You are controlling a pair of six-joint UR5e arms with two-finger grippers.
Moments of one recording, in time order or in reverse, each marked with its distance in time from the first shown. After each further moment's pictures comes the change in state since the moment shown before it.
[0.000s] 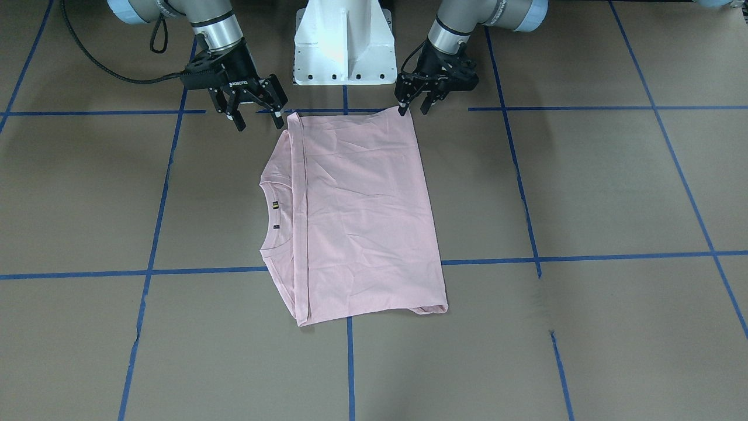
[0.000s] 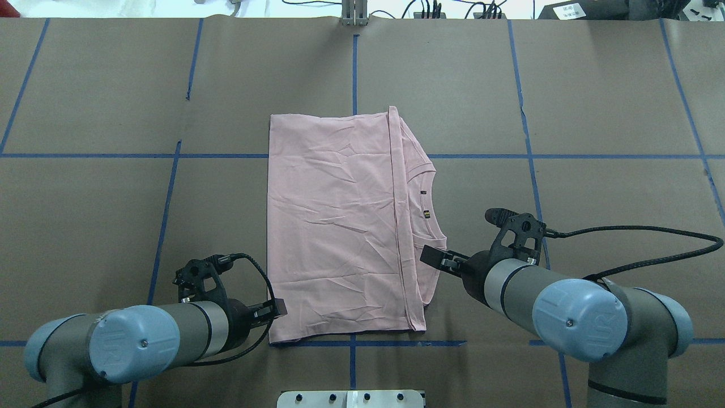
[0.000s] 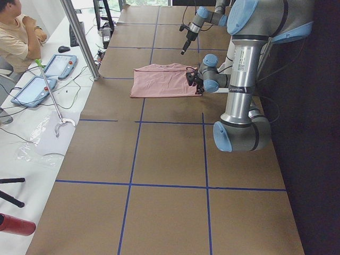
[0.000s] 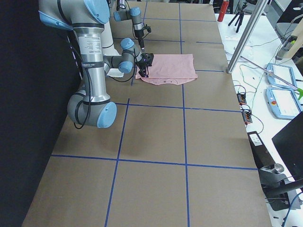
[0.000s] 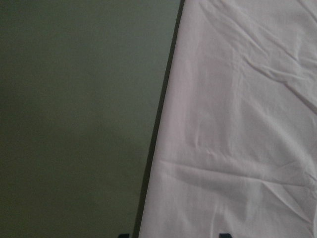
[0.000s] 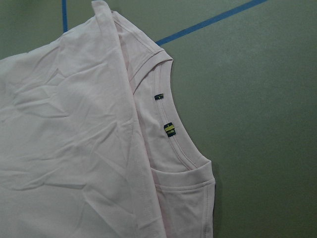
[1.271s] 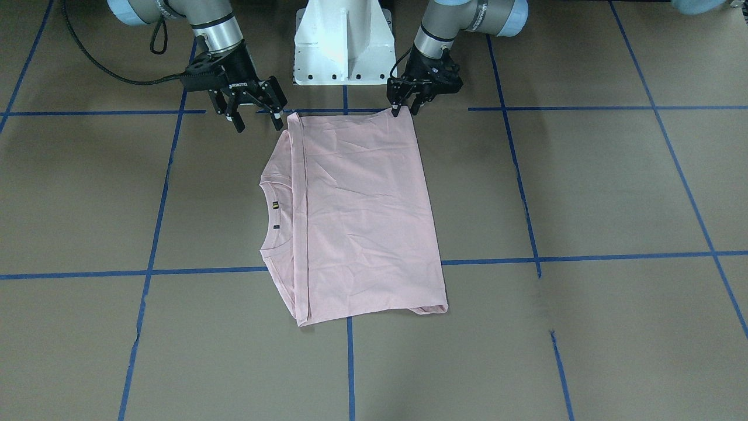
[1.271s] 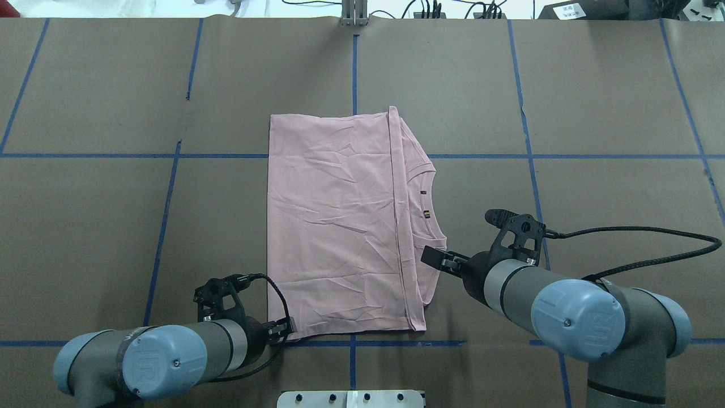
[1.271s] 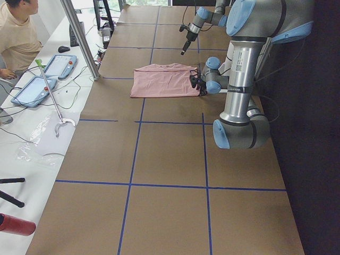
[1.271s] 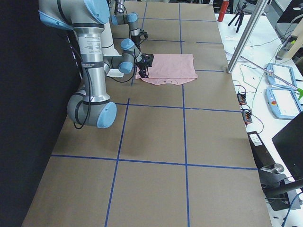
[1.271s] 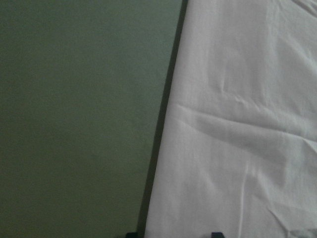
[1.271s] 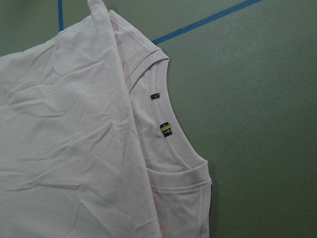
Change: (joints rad) left arm 0.048 -0.038 0.062 0.003 0.019 -0.006; right arm 0.000 -0.001 -0.007 0.000 -0.001 0.002
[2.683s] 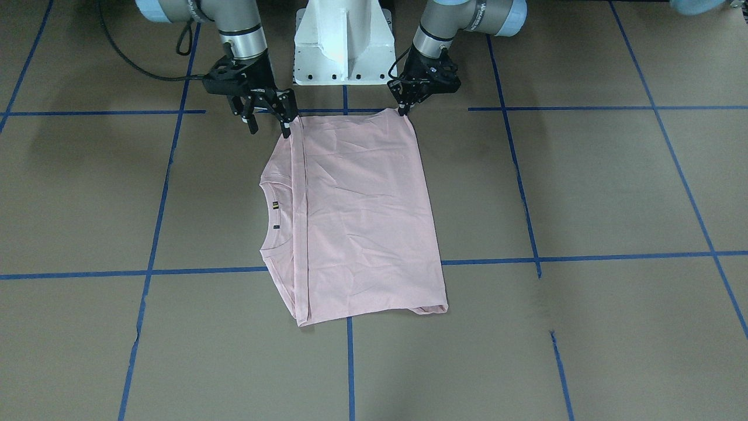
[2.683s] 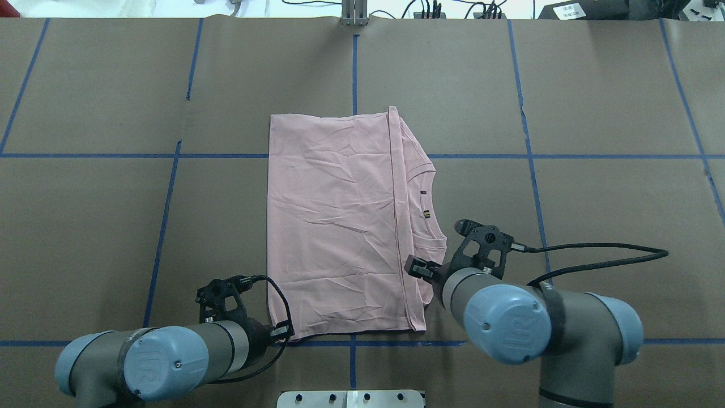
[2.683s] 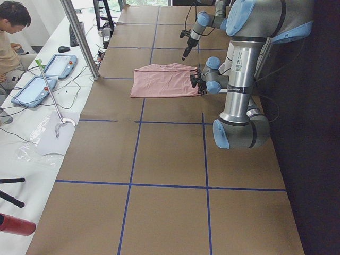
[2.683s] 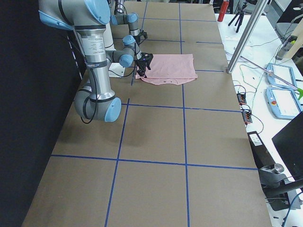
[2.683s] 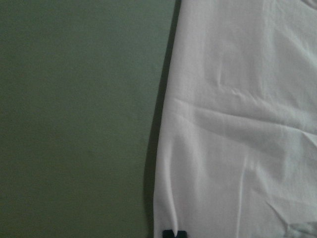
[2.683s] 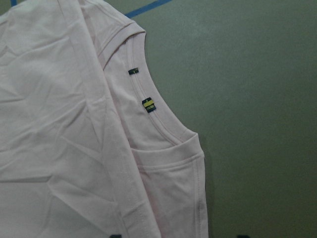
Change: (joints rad) left arm 0.003 -0.004 0.000 0.000 -0.001 0.016; right arm -0.044 0.187 -0.068 -0.336 -0.004 0.118
